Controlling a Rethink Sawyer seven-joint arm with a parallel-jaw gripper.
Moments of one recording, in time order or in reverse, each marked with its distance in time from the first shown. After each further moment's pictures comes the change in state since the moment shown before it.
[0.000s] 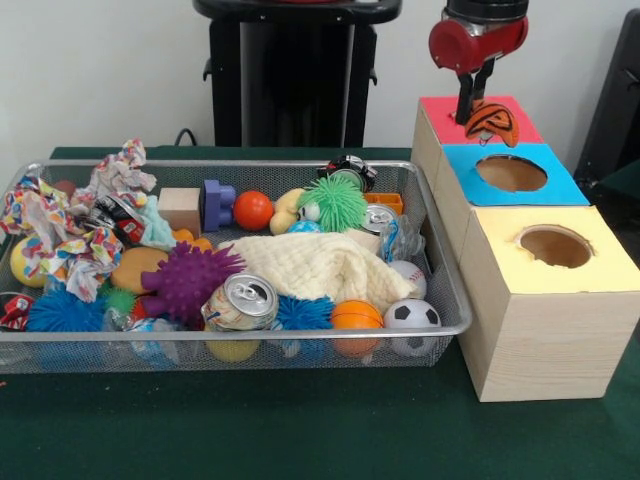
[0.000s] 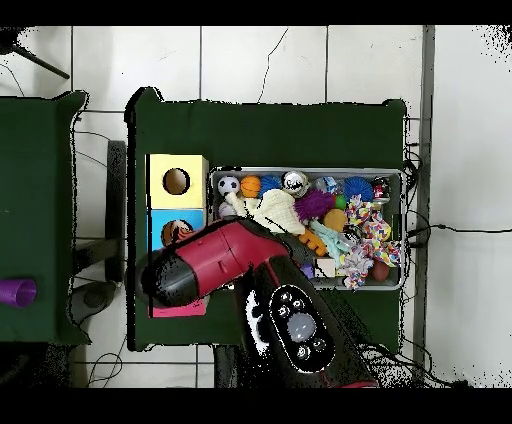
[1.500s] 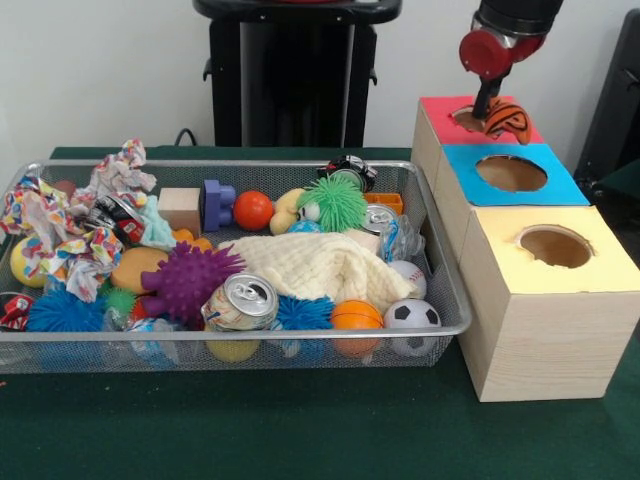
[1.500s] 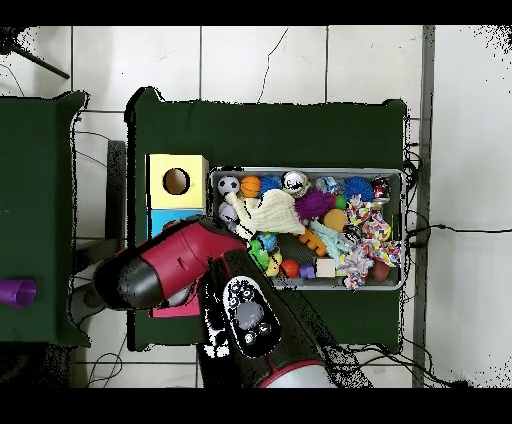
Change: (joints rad) arm 0.118 0.046 -0.030 -0.060 -0.013 0.153 0.000
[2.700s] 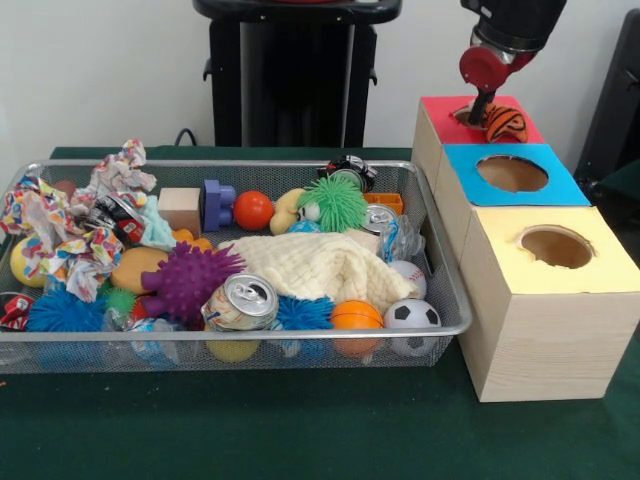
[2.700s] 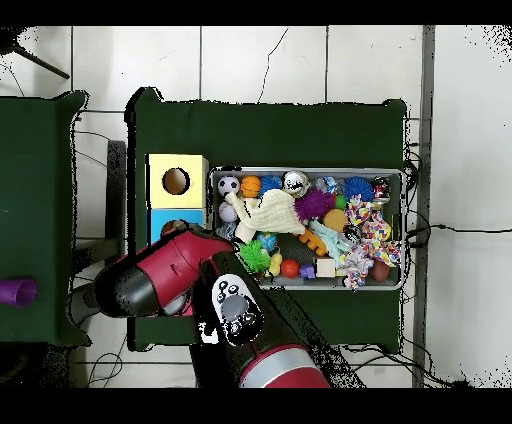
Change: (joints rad) arm 0.039 0.062 -0.011 0.027 -0.032 -0.005 0.000
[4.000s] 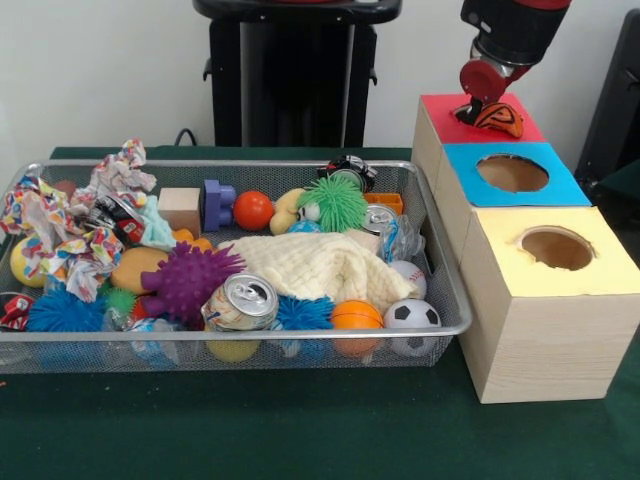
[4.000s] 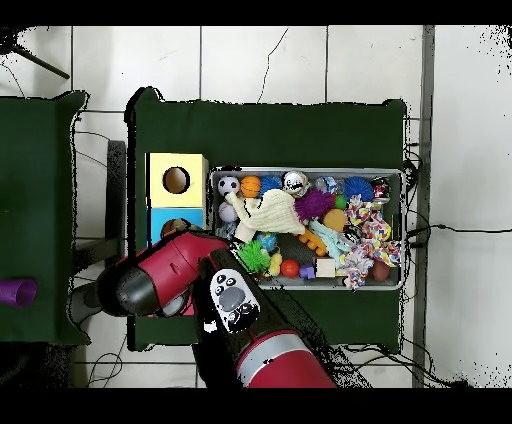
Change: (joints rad) arm 0.009 0.053 0.000 -0.006 -0.004 -0.001 0.000
